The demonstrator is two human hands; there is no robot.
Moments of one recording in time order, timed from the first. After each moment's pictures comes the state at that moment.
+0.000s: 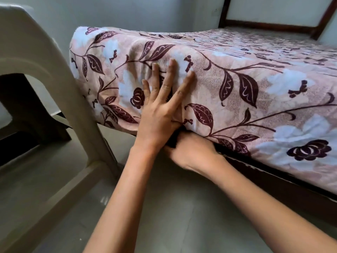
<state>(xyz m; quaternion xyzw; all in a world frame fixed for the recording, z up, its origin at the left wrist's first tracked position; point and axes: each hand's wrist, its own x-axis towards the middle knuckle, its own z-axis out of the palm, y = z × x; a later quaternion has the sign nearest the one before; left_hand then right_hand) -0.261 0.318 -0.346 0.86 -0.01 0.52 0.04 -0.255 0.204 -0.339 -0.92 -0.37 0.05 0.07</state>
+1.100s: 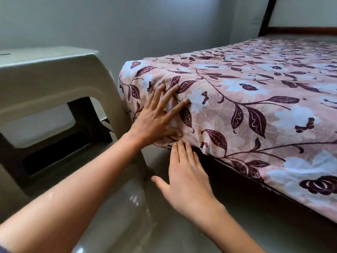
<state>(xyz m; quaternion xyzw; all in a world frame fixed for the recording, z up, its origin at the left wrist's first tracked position) -0.297 0.393 -0.328 0.92 -0.02 0.36 -0.17 -0.325 0.197 -0.333 -0.86 -0.48 0.01 0.15</state>
